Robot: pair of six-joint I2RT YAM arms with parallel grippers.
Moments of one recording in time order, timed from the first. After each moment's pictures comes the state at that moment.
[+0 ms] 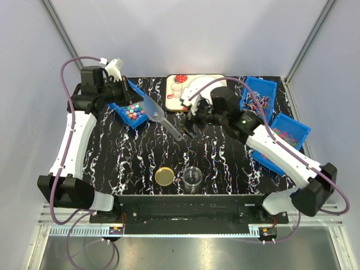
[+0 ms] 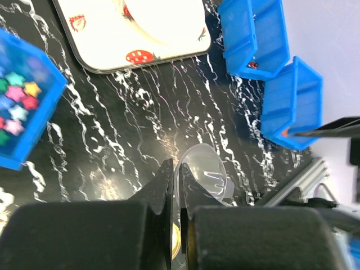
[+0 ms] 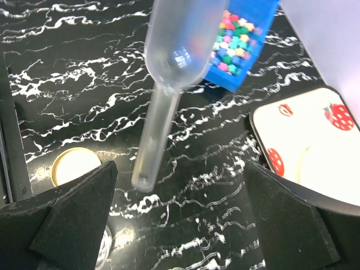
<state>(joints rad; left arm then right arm) -0.06 1.39 1.54 -0.70 0.62 -0.29 0.70 1.37 1.36 -0.36 -0.39 -0.35</state>
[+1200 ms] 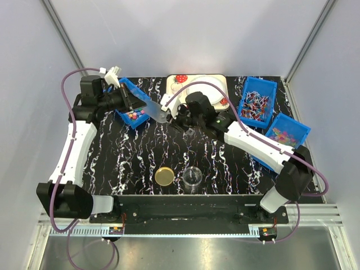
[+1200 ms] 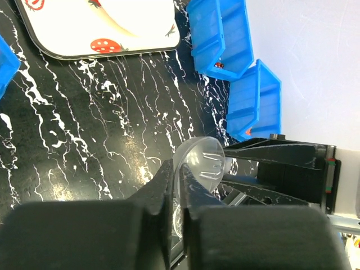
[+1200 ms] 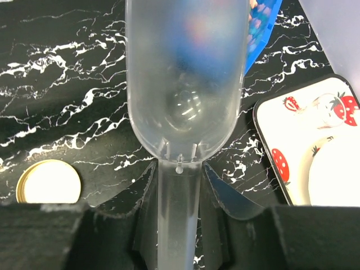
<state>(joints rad) -0.04 1.30 1.33 -0.52 0.74 -0.46 0.83 1.60 1.42 -0.28 -0.20 -0.37</state>
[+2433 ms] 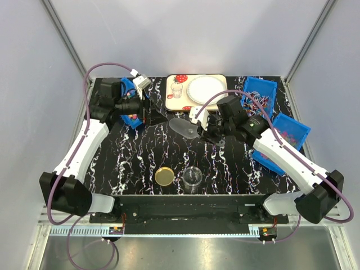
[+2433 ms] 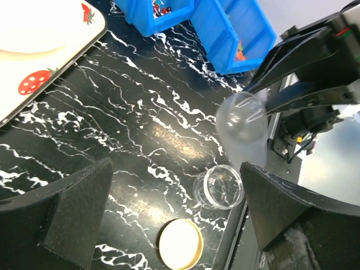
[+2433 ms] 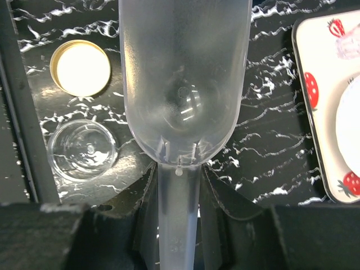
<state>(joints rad) -0.21 1.34 1.29 -0.47 0.97 0.02 0.65 1.32 1.28 -0.69 -0.42 -0.59</state>
